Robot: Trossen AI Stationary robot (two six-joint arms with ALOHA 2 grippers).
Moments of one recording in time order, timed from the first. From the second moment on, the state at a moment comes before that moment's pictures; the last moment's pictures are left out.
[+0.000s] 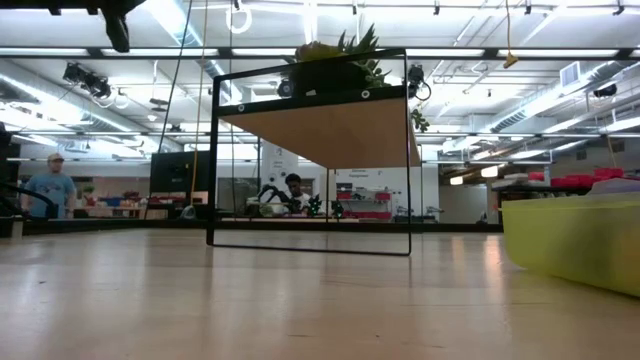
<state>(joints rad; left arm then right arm) 0.11 0.22 0.43 0.06 -0.20 -0.36 0.20 0.61 1.18 -0.56 0.43 0.13</state>
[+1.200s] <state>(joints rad) -0.01 0.27 0.42 -0.03 -0.27 -0.33 0.20 0.34 0.52 -0.18 0.44 0.39</state>
